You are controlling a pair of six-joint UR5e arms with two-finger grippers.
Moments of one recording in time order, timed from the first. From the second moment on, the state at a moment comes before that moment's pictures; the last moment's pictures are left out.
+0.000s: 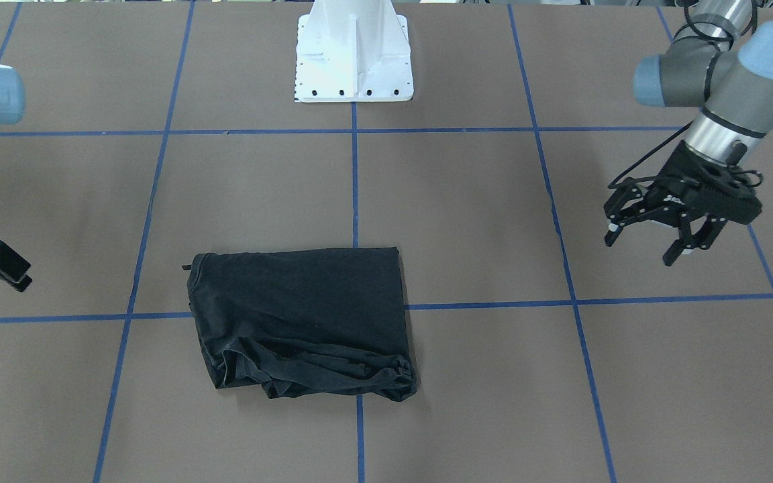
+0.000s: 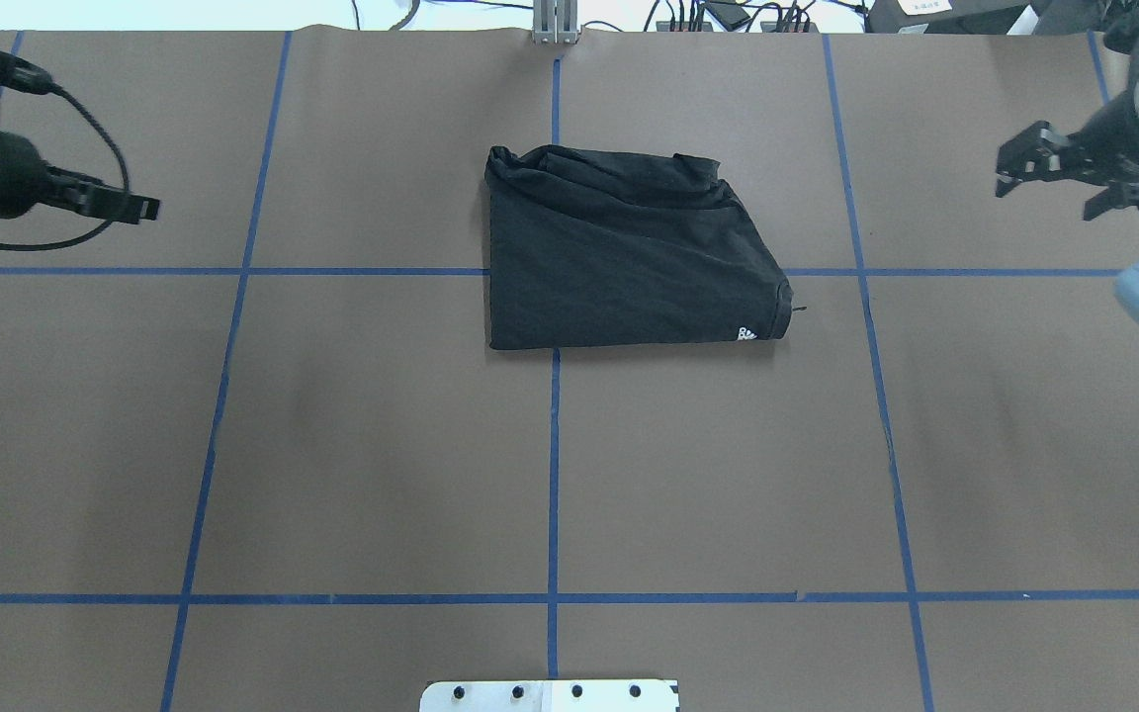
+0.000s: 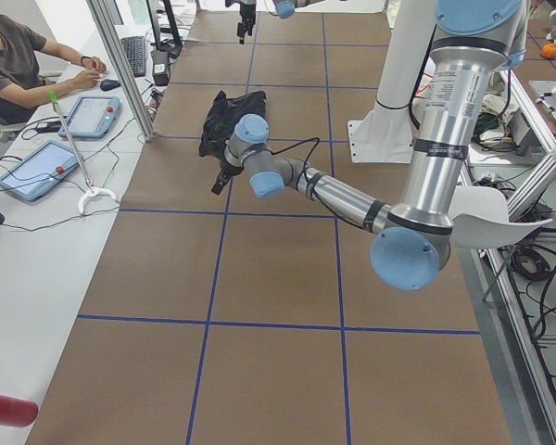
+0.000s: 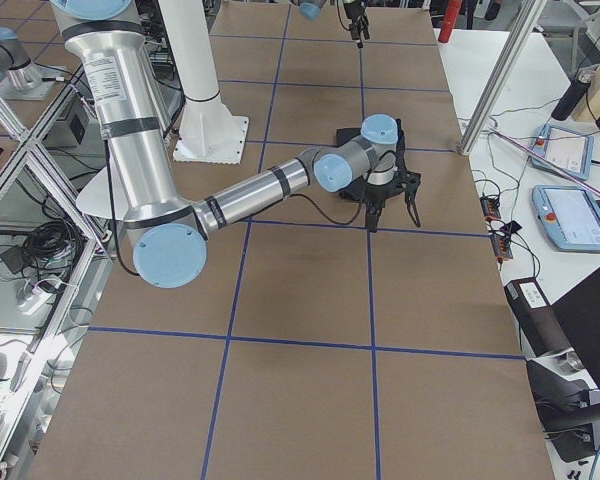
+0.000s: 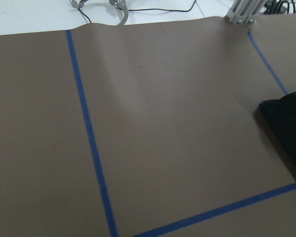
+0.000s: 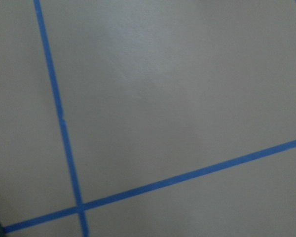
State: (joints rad) left arm -1.06 -1.69 -1.77 -2.25 -2.05 -0.56; right arm 1.17 -1.39 1.79 -1.47 2.15 0.89
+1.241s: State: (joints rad) left arm -1.41 -1.45 -1.81 -2.07 -2.33 -0.11; right arm 1.43 -1.76 1.94 -1.50 2.34 0.15
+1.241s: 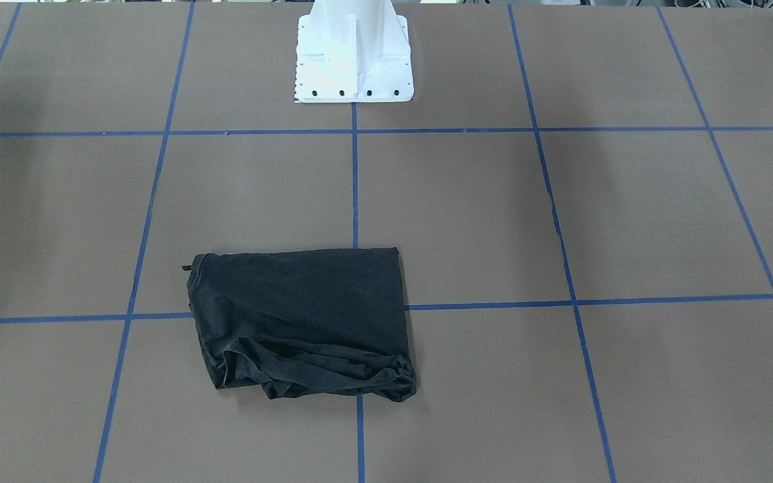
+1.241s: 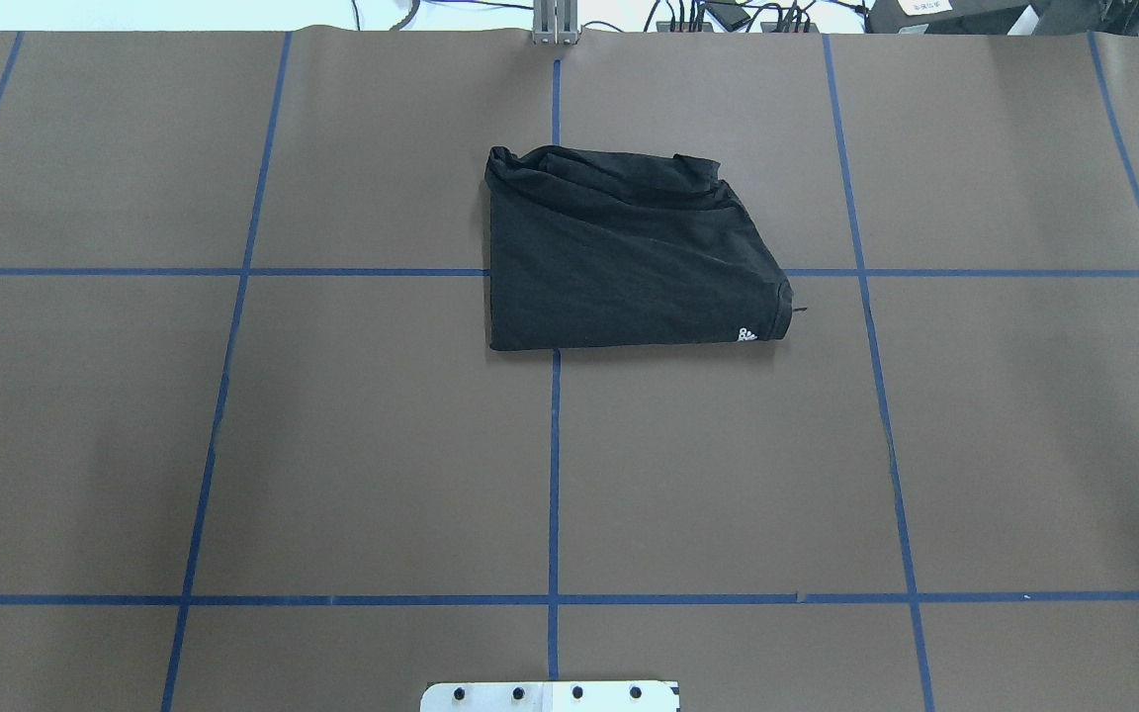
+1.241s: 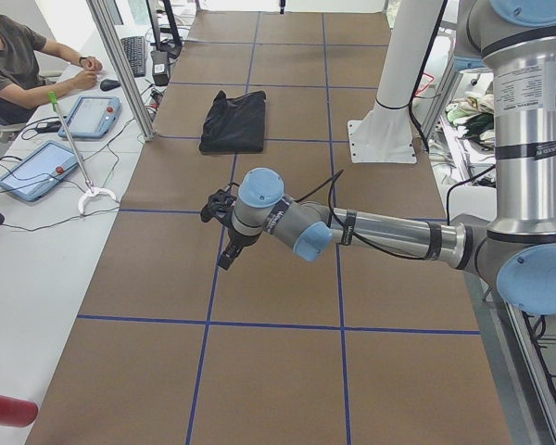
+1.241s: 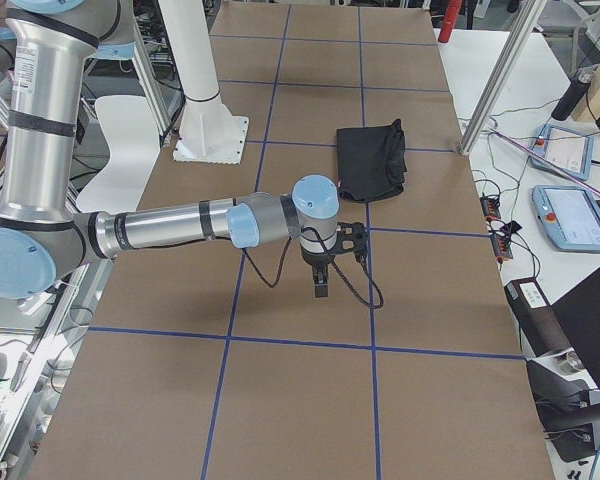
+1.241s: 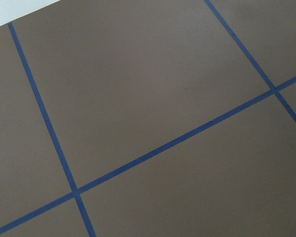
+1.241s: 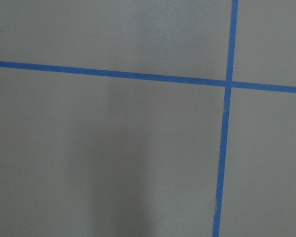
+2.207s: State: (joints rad) left arm -1.42 -1.45 -1.86 -2.02 -2.30 -0.12; right arm 1.42 -1.77 2.00 -1.66 2.41 0.01
